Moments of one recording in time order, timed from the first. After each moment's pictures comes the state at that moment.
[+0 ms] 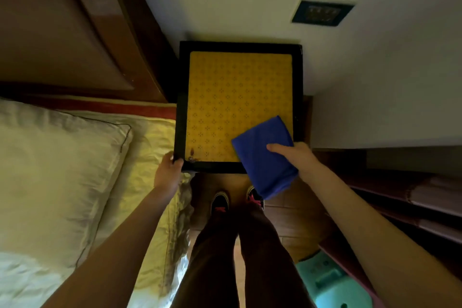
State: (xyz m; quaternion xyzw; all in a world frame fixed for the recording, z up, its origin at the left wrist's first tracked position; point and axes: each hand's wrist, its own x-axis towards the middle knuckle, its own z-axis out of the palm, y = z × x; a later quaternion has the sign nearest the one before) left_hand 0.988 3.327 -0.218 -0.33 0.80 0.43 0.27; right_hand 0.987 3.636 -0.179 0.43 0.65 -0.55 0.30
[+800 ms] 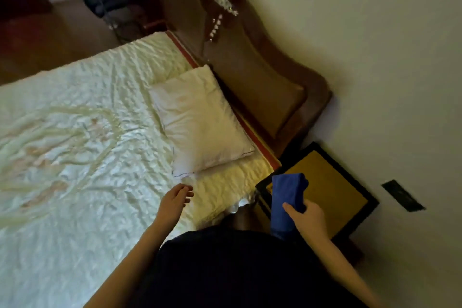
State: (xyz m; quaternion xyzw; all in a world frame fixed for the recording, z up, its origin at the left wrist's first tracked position) left_hand 1.259 3.270 0.060 -0.50 0.63 0.58 -0.07; right_hand 1.052 3.536 0.062 -0.08 0.86 -0.40 0.31
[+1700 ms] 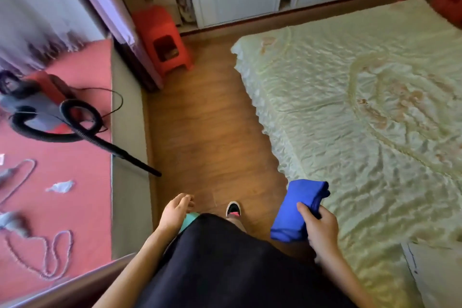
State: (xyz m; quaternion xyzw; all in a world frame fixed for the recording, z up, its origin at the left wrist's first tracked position) left_hand 1.596 3.706 0.026 -0.83 -0.06 0.34 -0.44; right_hand 1.391 3.427 0.057 -0.62 0.54 -0.10 0.56
